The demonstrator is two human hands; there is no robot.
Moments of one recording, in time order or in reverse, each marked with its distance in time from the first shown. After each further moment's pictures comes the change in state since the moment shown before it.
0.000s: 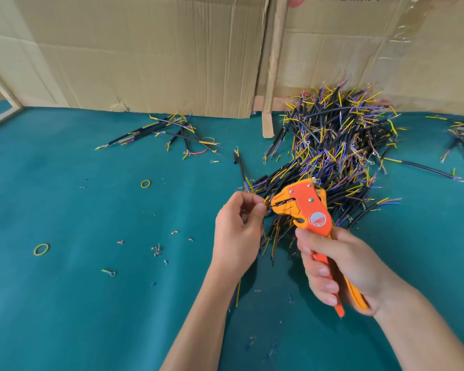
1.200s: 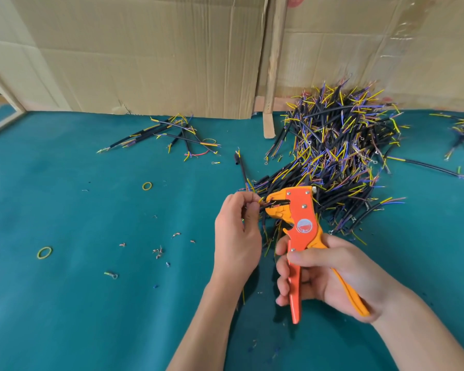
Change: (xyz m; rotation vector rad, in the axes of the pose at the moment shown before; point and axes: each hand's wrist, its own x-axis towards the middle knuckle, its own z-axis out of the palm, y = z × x) left_hand -0.003 0.004 0.001 0.174 0.100 0.115; right_hand 0.000 0.002 0.010 0.145 -0.210 0.048
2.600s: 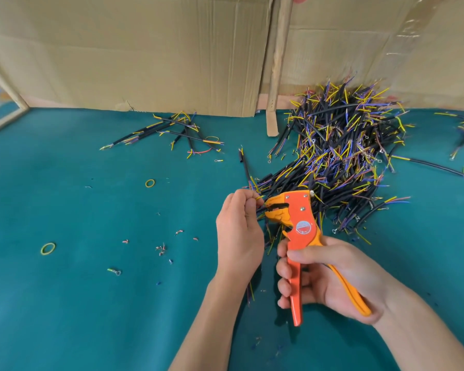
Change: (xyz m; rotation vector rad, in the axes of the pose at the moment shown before) left_hand 0.000 -0.003 0.000 0.084 0.034 -0.014; right_hand 0.007 0.006 -0.004 0.055 -0.029 0.076
